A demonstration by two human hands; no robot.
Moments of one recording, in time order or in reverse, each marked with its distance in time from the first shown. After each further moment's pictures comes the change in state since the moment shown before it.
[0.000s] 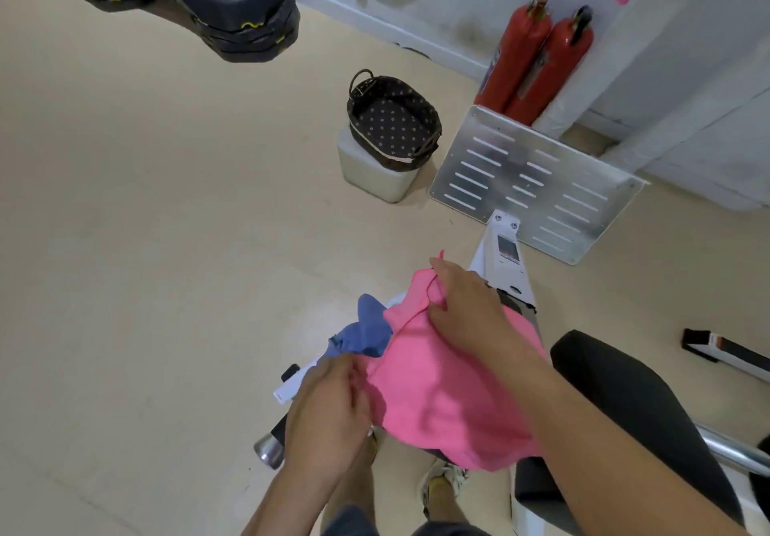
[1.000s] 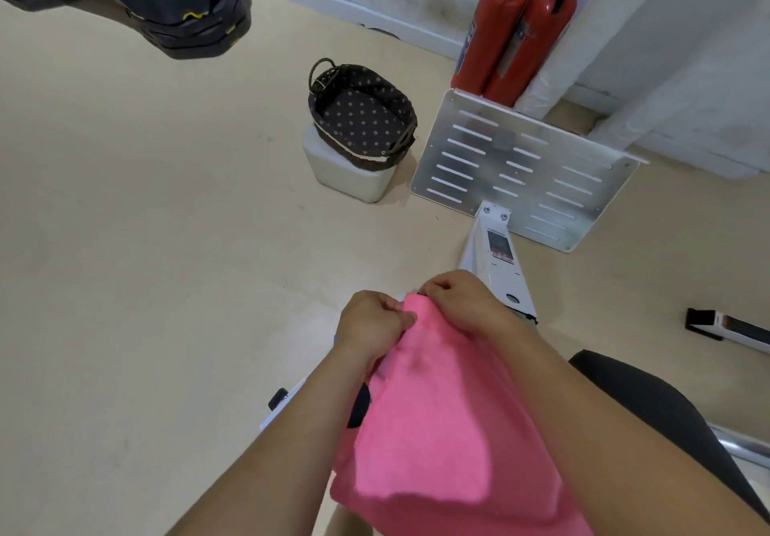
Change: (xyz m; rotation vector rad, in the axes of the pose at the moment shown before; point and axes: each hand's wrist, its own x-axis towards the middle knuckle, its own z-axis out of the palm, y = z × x) left_hand 0.182 0.065 0.051 -0.442 -0.281 -0.314; right_hand 0.098 0.053 0.006 0.471 -0.125 0.212
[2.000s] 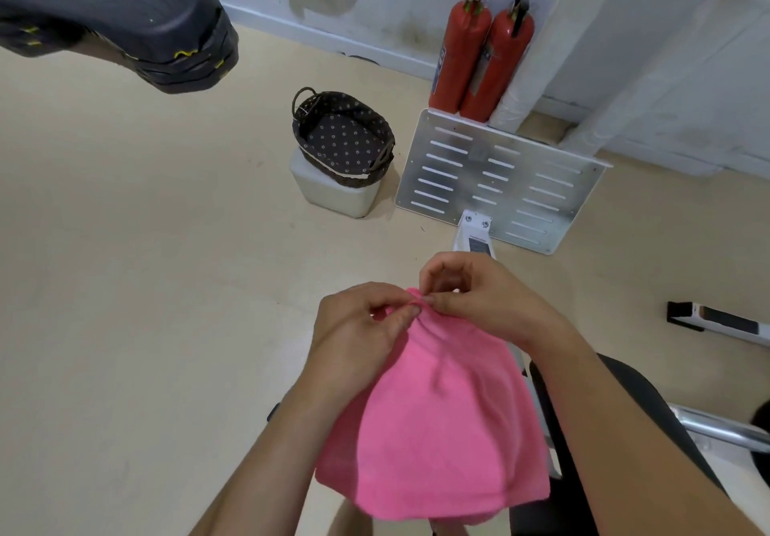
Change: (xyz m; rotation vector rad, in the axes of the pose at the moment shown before) left_hand -0.103 0.047 -0.018 -0.012 0.085 0.559; right_hand -0.108 -0.030 -0.076 0.350 -0.101 -0.405
